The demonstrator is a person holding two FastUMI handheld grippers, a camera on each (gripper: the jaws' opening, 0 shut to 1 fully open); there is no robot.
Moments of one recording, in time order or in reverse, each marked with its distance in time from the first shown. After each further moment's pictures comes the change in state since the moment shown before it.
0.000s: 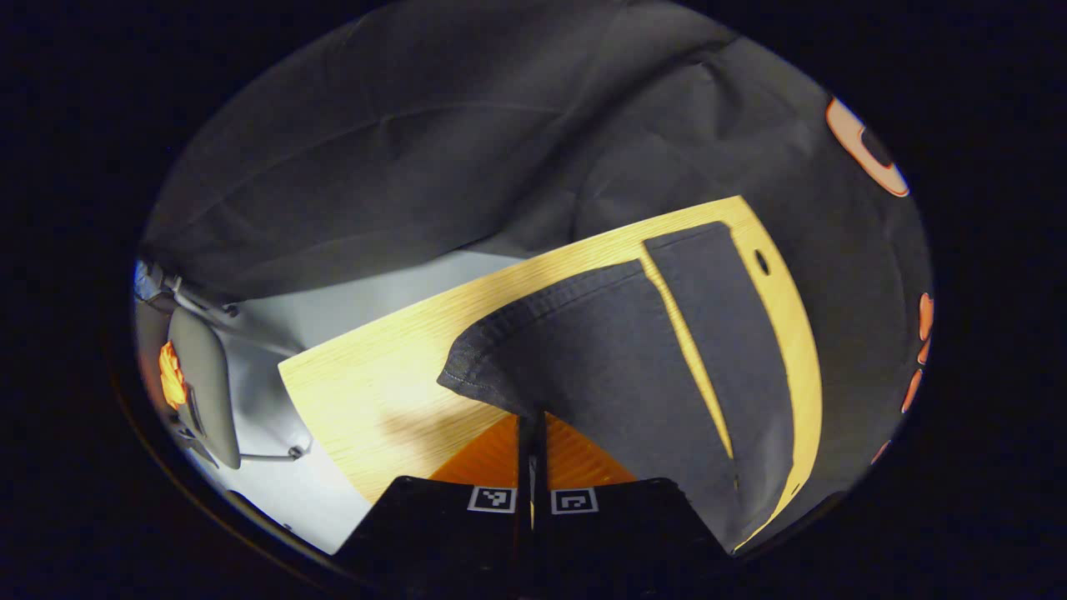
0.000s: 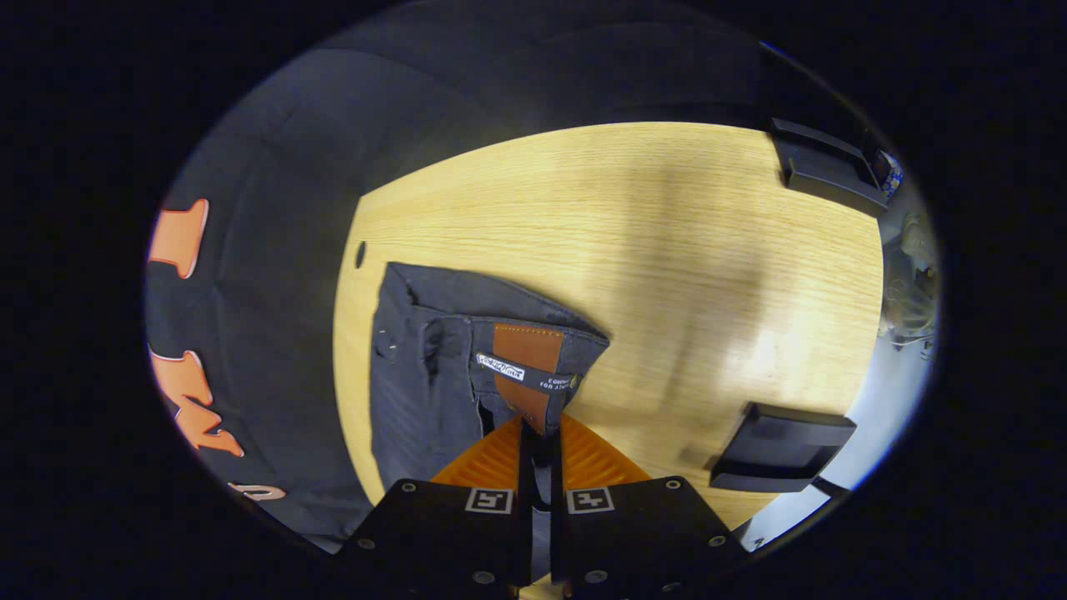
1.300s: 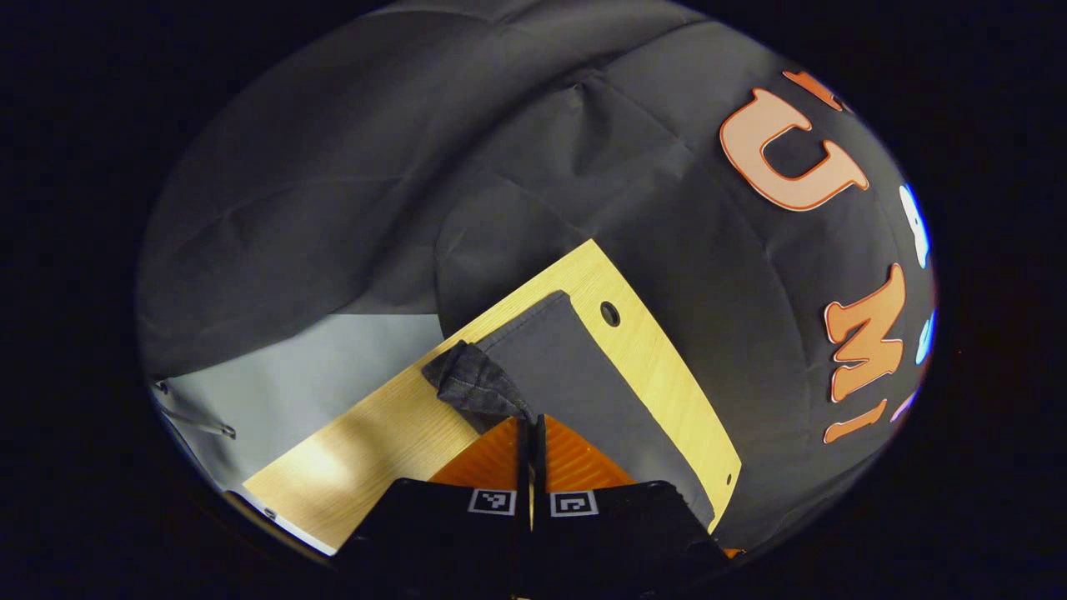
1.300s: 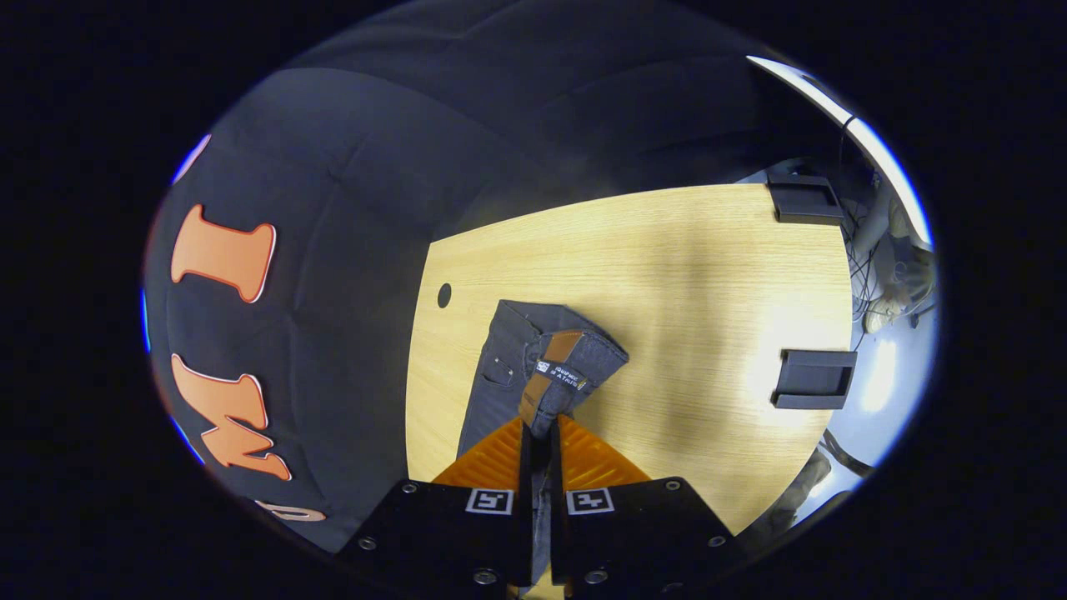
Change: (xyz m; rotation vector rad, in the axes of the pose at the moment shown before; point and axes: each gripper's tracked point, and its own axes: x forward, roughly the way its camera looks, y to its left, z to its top) left arm -0.043 -0.131 0.123 0.161 -0.063 -0.370; right arm -0.064 0.096 0.001 0.059 -0.173 0.043
